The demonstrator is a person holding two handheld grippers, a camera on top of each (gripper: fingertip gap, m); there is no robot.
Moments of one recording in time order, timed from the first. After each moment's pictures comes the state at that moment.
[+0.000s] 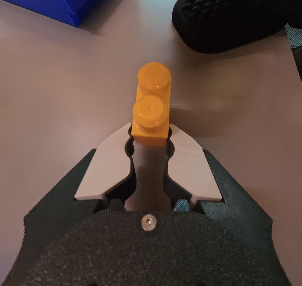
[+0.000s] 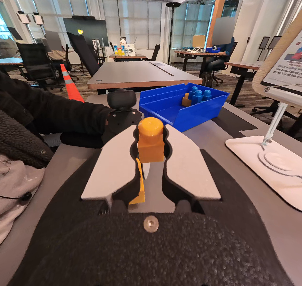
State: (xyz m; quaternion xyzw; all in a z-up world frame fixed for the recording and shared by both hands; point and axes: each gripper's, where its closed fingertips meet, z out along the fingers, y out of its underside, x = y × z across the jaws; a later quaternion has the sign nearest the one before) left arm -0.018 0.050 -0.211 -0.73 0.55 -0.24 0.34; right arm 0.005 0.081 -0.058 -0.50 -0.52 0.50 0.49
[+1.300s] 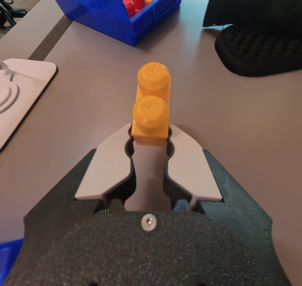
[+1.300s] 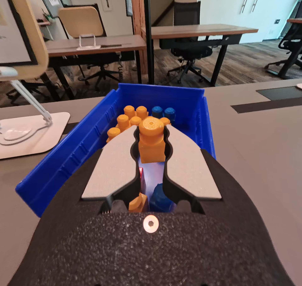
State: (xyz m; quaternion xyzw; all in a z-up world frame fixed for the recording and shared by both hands) left arm -0.042 0.086 -0.185 -0.75 0.47 -0.20 0.43; right arm 0.261 0.297 -0.097 -0.78 -0.01 0.03 0.63
